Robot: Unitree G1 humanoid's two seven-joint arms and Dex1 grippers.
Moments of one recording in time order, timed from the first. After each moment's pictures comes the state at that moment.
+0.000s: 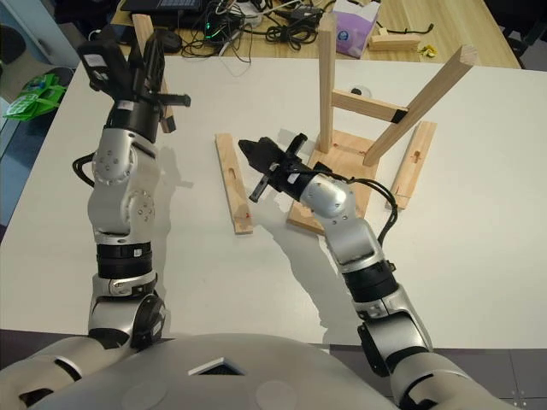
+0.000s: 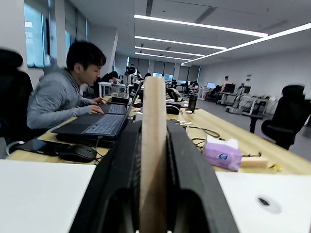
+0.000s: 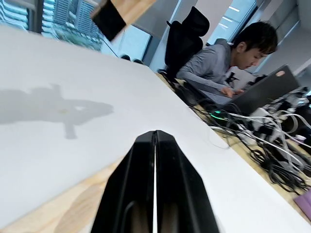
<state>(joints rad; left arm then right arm) -0.39 0.01 0.11 -0.13 -0.28 0.27 -0.03 -0.24 -0.25 0.33 -0.16 -0.04 0.17 0.58</state>
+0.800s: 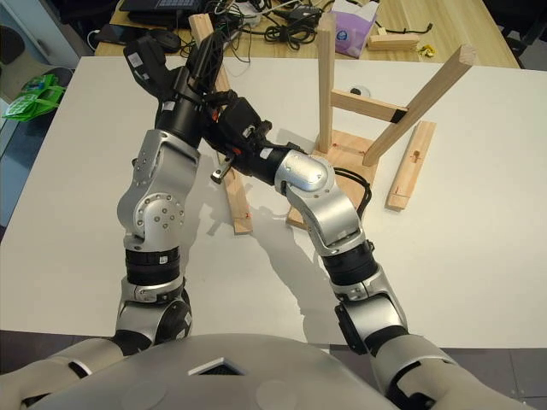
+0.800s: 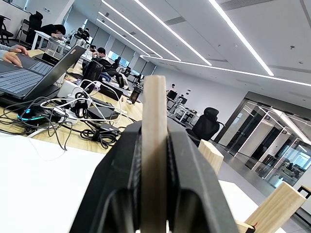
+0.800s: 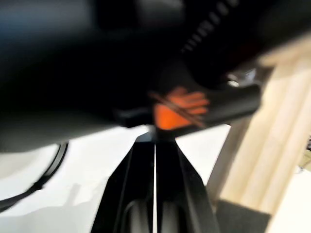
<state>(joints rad) -0.36 -0.12 -0.02 -0.21 -0.51 0.37 0.00 -0.41 -0.10 0.34 -0.09 0.15 0.37 0.50</state>
